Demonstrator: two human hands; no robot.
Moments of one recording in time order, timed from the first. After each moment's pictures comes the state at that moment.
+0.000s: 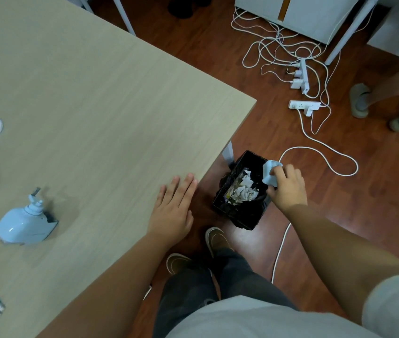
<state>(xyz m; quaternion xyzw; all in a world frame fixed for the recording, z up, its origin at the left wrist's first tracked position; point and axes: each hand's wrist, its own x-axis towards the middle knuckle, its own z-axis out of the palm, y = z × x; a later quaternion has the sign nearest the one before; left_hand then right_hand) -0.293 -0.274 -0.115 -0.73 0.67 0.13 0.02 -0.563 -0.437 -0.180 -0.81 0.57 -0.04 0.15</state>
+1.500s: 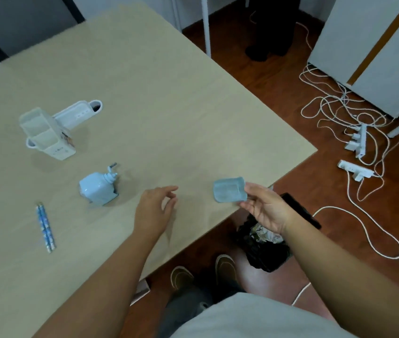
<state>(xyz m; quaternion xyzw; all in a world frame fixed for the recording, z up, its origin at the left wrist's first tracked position) -0.207 -0.212 -0.053 -0.87 0.41 0.08 -0.27 -0.404 -0.412 -0.060 -0.30 0.37 -0.10 0.87</state>
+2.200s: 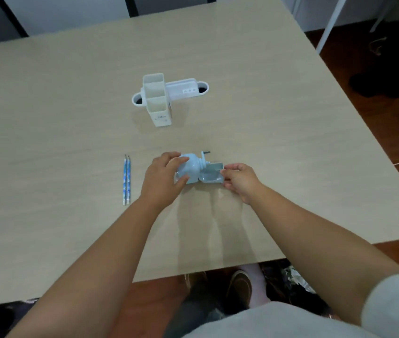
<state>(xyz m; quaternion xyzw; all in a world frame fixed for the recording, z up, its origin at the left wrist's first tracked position) -0.077 -0.097 -0.028 -0.94 0.28 0.02 -0.22 -0.141 -0.303 -0.065 -0.57 0.39 0.06 0.72</state>
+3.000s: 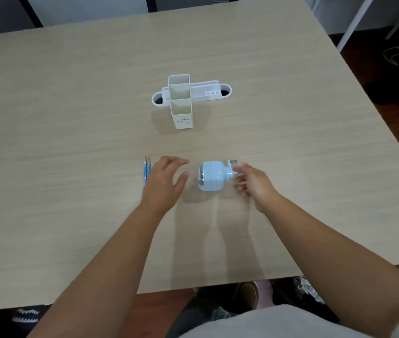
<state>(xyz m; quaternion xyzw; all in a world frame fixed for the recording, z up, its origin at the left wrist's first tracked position) -0.047 -0.045 -0.029 -0.92 0.24 -0.03 -0.31 -0.116 -0.270 -0.039 -0.61 0.38 0.09 0.68</state>
